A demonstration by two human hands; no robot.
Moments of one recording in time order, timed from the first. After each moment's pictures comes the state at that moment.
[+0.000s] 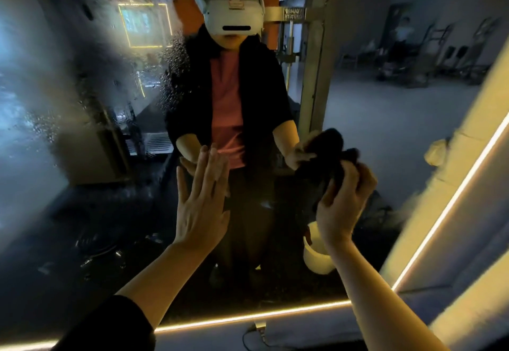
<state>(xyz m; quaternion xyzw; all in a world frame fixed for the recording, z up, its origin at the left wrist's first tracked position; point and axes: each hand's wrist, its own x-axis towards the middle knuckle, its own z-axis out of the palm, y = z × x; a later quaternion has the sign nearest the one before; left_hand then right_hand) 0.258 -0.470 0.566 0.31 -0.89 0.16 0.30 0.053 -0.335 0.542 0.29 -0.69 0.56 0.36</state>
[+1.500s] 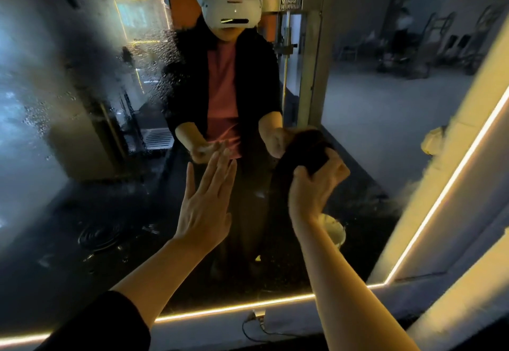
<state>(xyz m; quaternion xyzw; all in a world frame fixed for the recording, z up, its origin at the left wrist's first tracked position) 0.255 -0.449 0.563 0.27 -0.92 0.17 0.22 0.095 -0.357 0.576 0.18 -0.68 0.71 0.12</state>
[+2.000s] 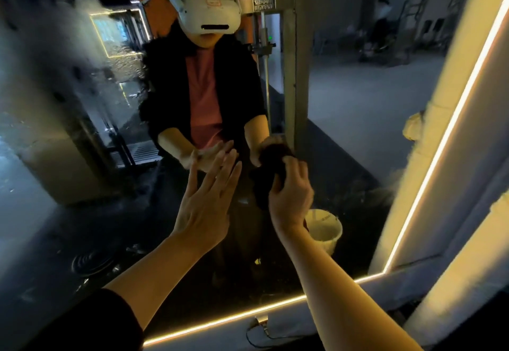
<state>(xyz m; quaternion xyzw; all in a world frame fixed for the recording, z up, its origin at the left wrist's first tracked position) 0.224 -0.447 0.578 0.18 -0.93 0.26 0.21 0.086 -0.357 0.547 0.27 -0.73 0.58 0.25</state>
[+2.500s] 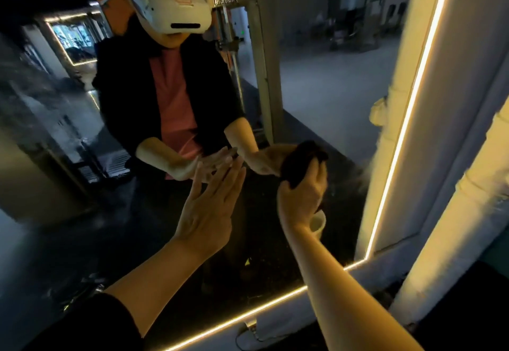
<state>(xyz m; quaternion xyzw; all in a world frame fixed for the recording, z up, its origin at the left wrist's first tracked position) 0.155 -0.418 0.571 0.12 -0.93 0.30 0.16 0.012 -0.322 0.521 0.08 -0.75 0.64 0.15</state>
